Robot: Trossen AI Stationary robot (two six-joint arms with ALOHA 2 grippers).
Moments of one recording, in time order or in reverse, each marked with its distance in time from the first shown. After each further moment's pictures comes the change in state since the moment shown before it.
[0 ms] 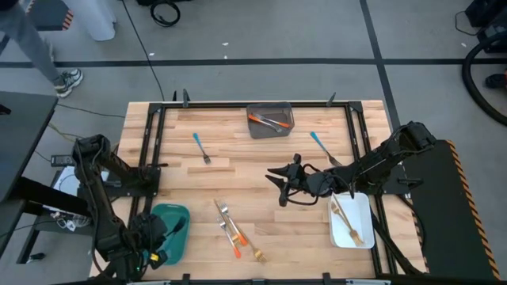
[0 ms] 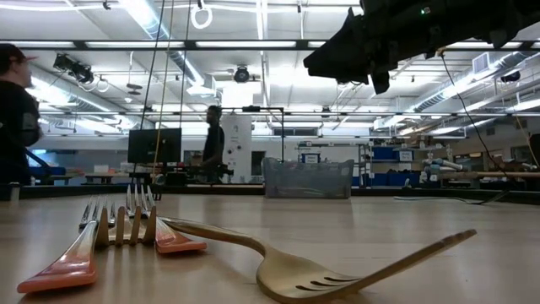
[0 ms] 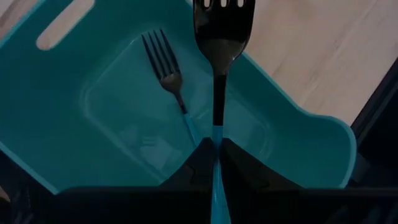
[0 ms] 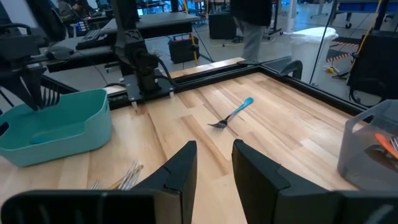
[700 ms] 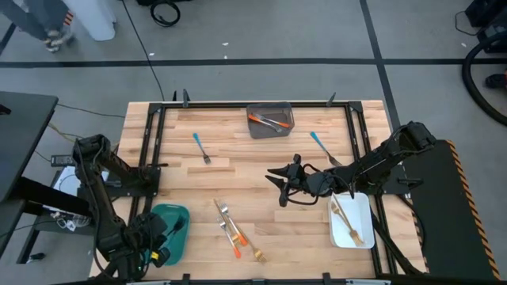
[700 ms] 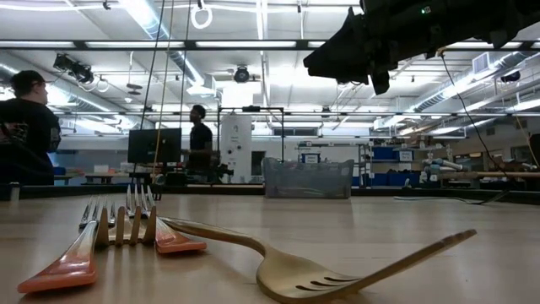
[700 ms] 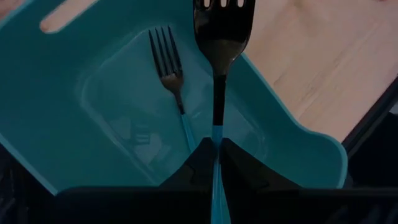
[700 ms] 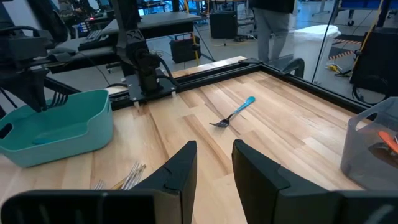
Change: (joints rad) left arm 0.015 0.000 0.000 0.003 0.003 -0.111; right arm 0.001 0.000 0.000 -0.001 -0.007 0.013
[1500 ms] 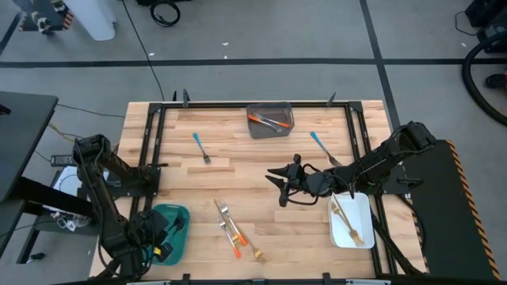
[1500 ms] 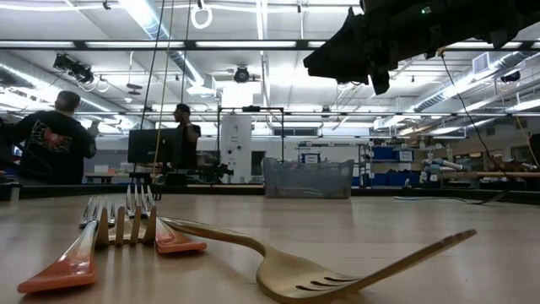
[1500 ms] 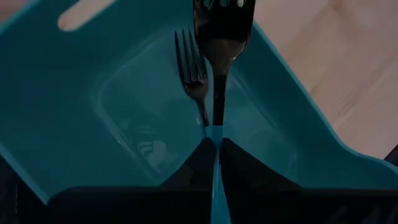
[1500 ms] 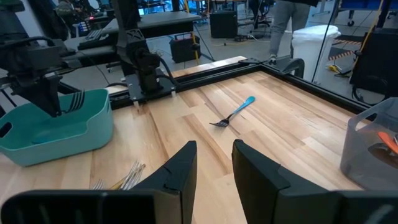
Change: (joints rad) left arm 0.000 0.000 -0.091 0.046 0.004 -0.038; right arm 0.000 0.000 0.000 -0.001 0.000 -0.004
